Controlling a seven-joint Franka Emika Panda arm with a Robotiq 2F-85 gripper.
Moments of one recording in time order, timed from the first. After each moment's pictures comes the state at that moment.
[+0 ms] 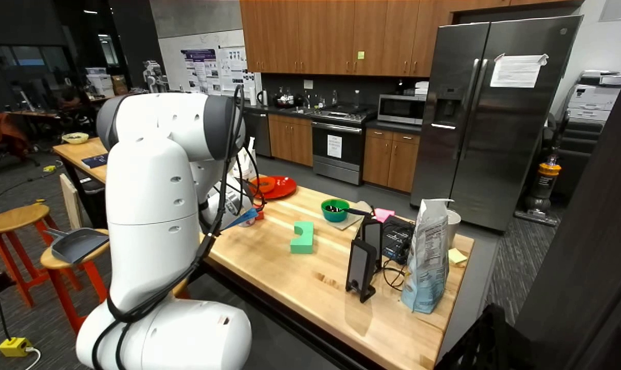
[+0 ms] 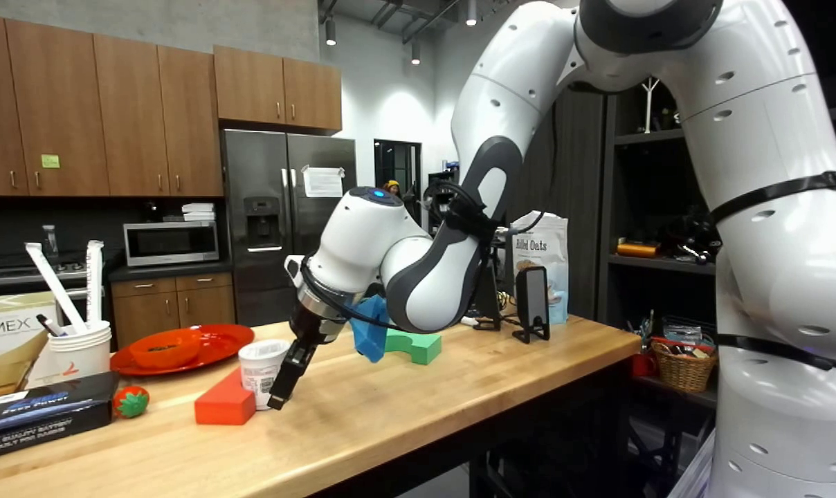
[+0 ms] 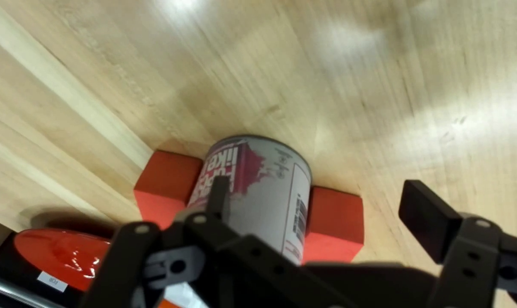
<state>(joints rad) 0.36 0.27 0.15 -2.29 -0.75 3.11 0.31</state>
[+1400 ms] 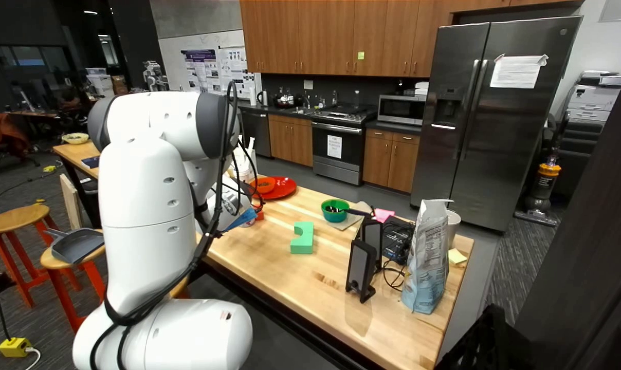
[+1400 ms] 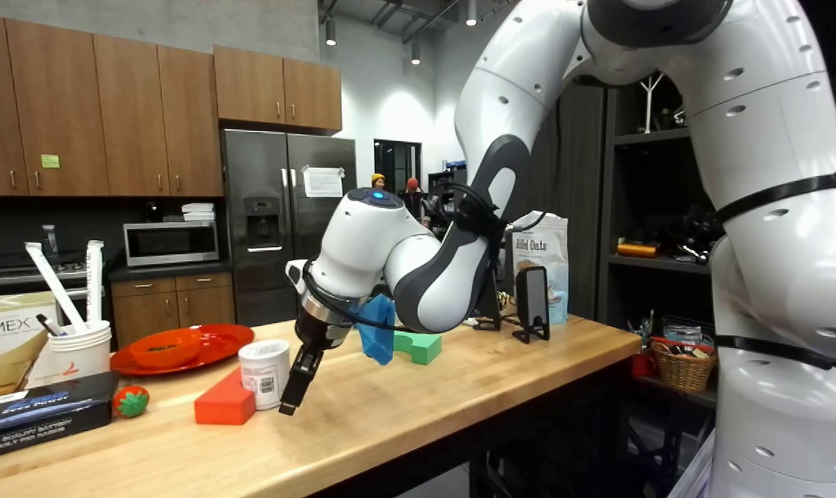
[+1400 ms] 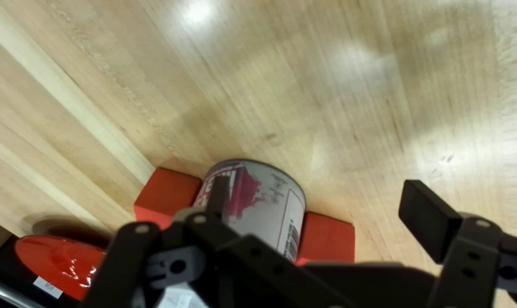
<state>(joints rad) 0.45 0.25 0.07 -2.31 -0.82 3.06 0.36</state>
